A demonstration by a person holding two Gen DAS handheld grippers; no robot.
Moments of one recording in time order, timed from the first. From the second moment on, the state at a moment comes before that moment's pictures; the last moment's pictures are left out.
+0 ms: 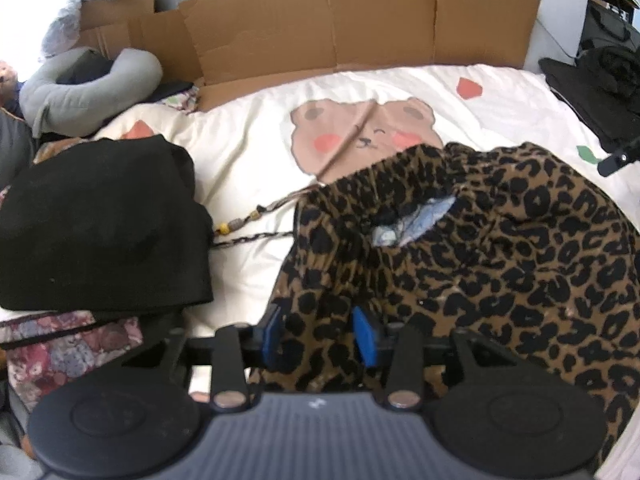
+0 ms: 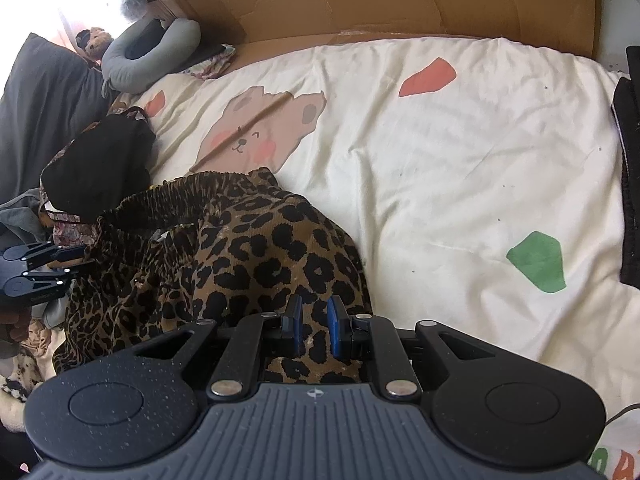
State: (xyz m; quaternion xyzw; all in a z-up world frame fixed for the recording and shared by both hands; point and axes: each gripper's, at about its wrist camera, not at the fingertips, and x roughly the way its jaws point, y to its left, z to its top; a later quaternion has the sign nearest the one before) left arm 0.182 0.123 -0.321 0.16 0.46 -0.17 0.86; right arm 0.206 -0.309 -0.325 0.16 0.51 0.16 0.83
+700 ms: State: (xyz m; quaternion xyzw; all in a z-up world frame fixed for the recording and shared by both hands) left arm 0.194 0.168 -0.298 0.12 0.46 -0.12 0.87; right arm 0.273 -0.275 -0.325 0.10 0.48 0.21 0.84
